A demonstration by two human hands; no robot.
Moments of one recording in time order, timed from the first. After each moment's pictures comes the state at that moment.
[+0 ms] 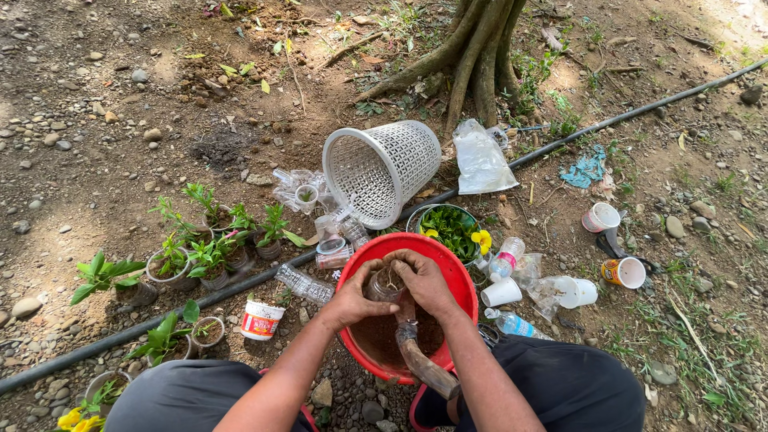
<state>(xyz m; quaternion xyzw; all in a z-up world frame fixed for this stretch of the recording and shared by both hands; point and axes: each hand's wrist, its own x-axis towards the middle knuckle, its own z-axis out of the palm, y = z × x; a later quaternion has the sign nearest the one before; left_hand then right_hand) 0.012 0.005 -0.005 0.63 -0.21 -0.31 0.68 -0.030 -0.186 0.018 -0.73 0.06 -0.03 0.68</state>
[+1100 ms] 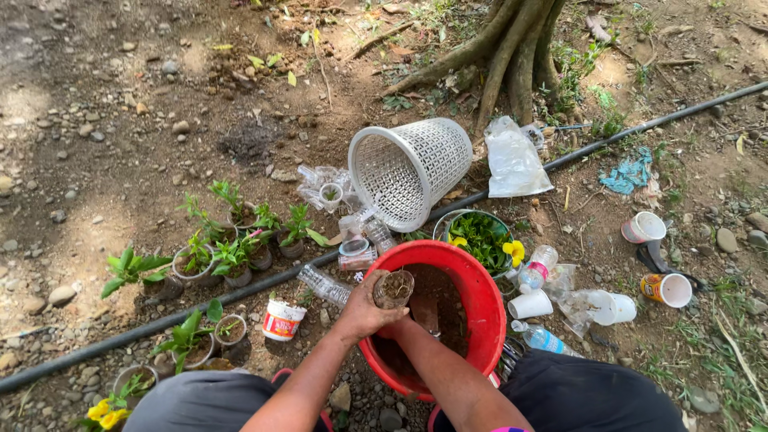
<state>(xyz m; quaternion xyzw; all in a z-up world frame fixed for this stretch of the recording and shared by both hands) 0.015 0.017 -0.025 0.62 -0.11 -0.24 0.73 0.021 -0.118 -0.232 -0.50 0.03 0.23 0.83</state>
